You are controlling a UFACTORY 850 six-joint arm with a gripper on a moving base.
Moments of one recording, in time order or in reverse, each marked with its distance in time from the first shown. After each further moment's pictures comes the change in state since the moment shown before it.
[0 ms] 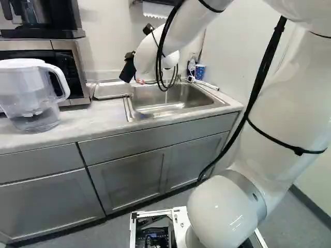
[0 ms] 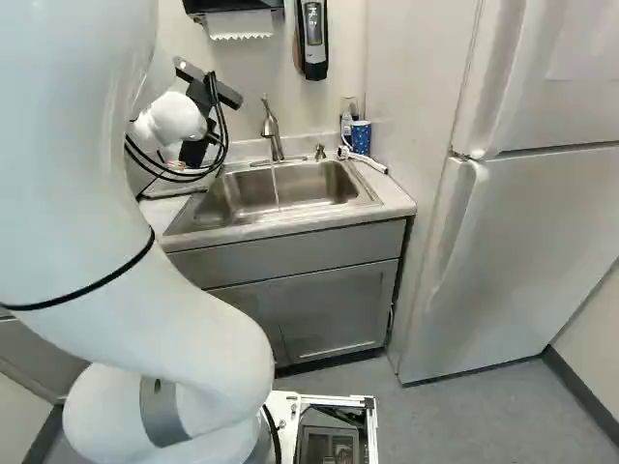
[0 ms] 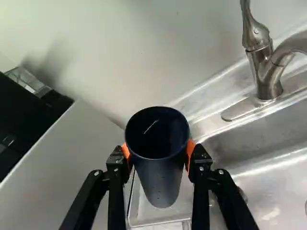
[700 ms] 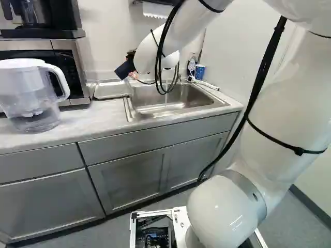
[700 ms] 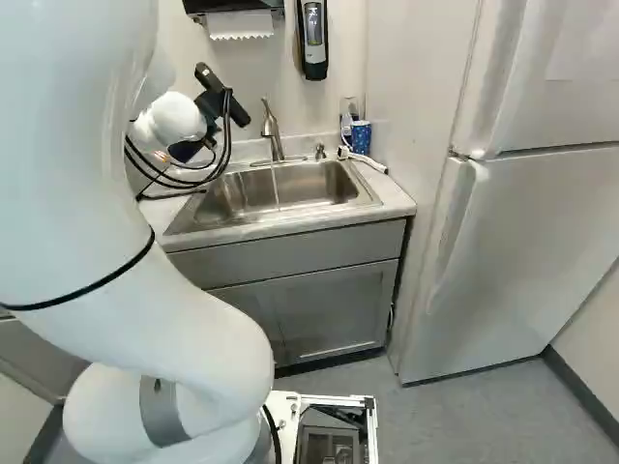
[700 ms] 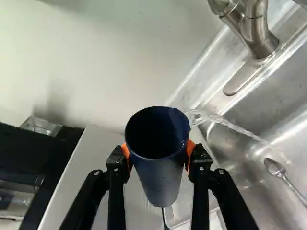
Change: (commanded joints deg) arm 0.0 0.0 0.0 0.0 0.0 21.1
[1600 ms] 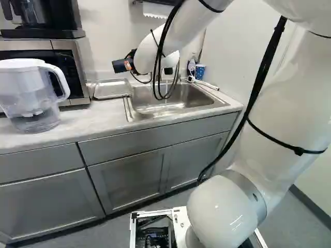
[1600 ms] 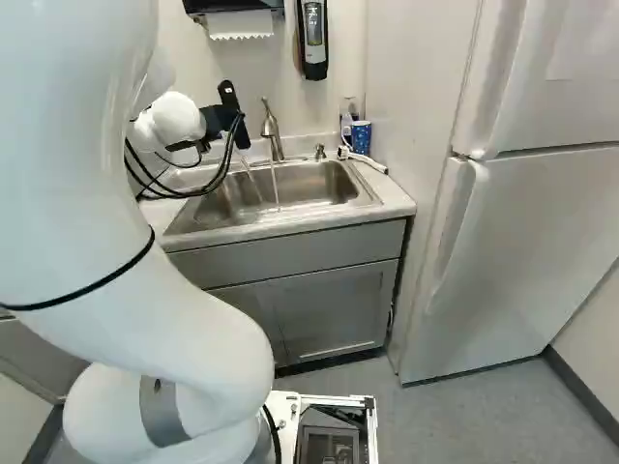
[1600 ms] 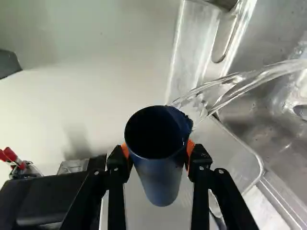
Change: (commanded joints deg) arm 0.0 0.0 0.0 0.0 0.0 27.1
